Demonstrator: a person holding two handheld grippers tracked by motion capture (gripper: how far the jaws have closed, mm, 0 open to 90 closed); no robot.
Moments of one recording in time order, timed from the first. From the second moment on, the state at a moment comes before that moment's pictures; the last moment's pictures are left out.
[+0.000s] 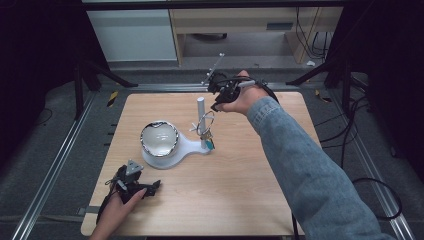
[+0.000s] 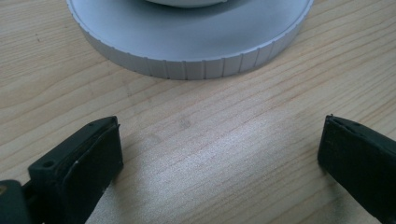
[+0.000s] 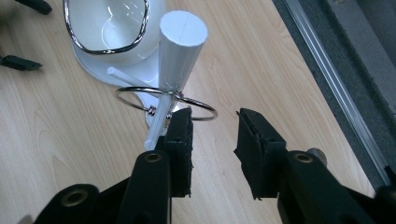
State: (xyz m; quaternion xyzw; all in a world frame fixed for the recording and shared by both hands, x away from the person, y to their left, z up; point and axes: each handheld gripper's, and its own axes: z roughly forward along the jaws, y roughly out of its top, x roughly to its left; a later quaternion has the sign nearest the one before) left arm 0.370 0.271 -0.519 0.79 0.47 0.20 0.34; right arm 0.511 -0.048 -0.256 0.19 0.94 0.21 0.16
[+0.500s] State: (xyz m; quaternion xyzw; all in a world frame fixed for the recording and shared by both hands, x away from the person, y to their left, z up) left arm 0.370 0.271 -0.519 0.79 0.47 0.20 0.34; right arm 0.514 -0.051 -0.255 0.22 0.94 0.21 0.17
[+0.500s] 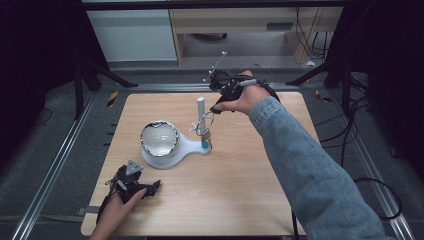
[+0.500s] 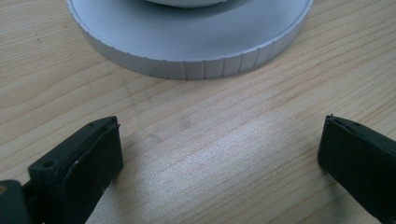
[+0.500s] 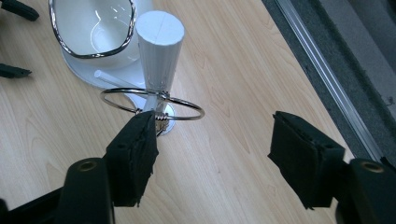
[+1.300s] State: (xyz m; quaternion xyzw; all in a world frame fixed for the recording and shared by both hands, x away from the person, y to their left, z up) left arm 0.370 0.271 -0.519 0.79 0.47 0.20 0.34; right arm 0.507 -0.068 -0.252 0.22 0.93 0.22 0.19
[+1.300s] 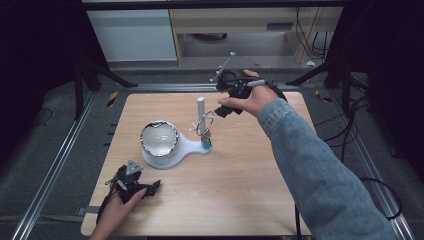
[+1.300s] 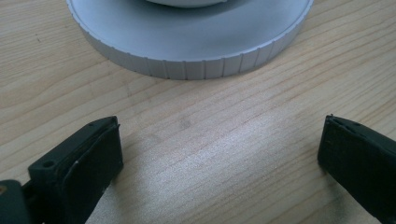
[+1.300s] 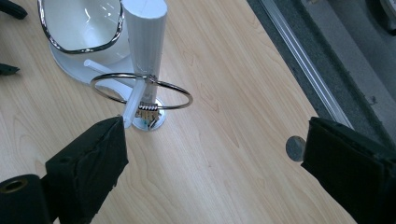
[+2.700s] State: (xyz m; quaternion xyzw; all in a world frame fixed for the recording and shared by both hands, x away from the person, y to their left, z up) left arm 0.370 0.271 -0.519 0.79 0.47 0.20 0.34; right arm 0.499 -0.125 -0.288 0.27 0.92 0.22 0.19
